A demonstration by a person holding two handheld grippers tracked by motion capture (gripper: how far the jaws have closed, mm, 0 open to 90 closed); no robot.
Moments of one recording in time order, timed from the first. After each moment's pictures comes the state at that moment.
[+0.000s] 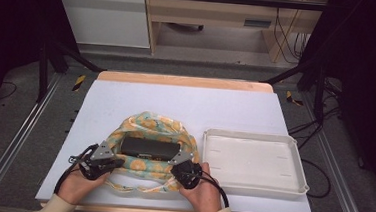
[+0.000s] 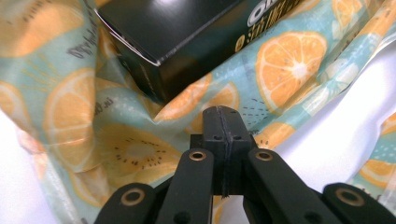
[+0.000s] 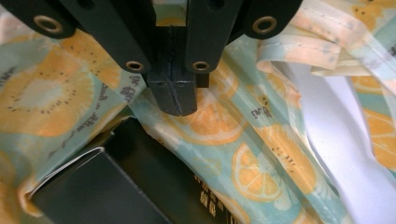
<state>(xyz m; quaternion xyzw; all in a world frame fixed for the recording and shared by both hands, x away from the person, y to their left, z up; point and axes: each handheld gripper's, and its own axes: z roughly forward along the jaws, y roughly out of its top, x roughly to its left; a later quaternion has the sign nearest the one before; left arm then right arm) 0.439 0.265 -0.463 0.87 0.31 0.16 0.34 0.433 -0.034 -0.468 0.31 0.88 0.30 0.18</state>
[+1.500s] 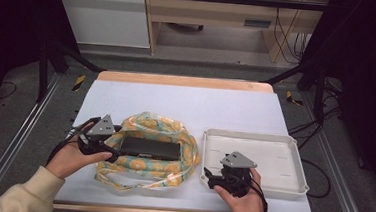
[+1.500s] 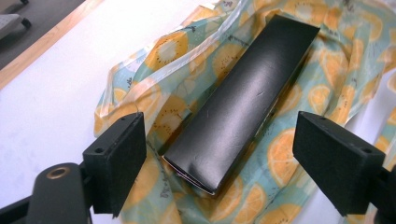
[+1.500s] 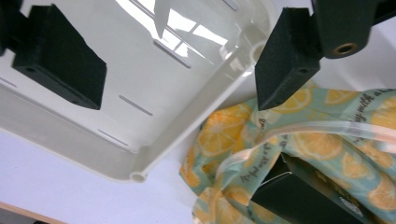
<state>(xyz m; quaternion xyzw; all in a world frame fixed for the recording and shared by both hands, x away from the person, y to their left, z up) 0.475 0.250 -0.381 0.90 0.21 0.18 0.35 0.409 -0.151 -0.437 0.40 0.79 0.39 0.24</state>
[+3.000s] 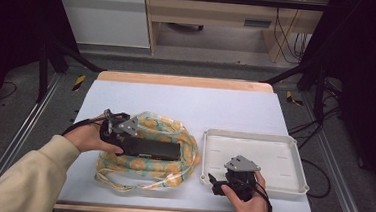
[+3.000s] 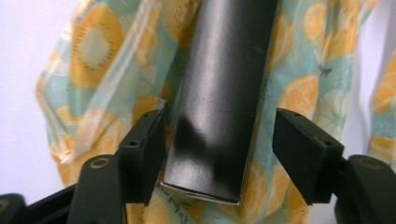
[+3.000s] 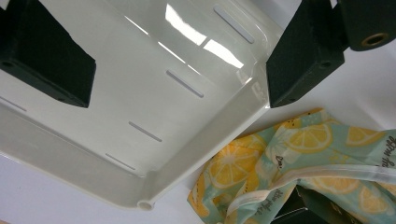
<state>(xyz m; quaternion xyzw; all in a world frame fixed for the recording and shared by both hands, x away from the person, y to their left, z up) 0.522 0.208 -0.388 0.98 0.03 0.10 0.18 0.405 -0.164 -0.447 0.40 0.80 0.37 0.24</state>
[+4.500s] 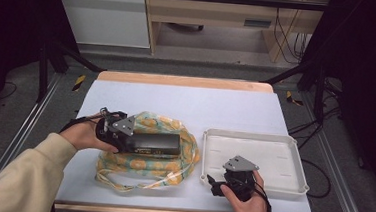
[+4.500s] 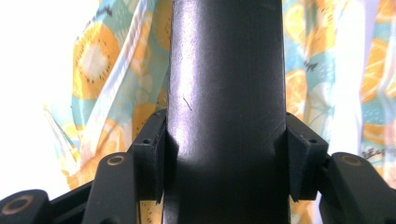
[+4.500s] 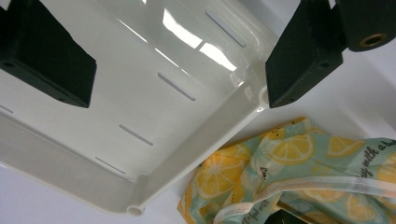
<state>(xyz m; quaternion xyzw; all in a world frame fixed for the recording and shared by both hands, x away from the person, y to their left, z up) 0.522 0.219 -0.379 0.97 0.00 0.09 0.21 0.405 -0.162 -0.447 0.40 0.81 0.36 0.23</state>
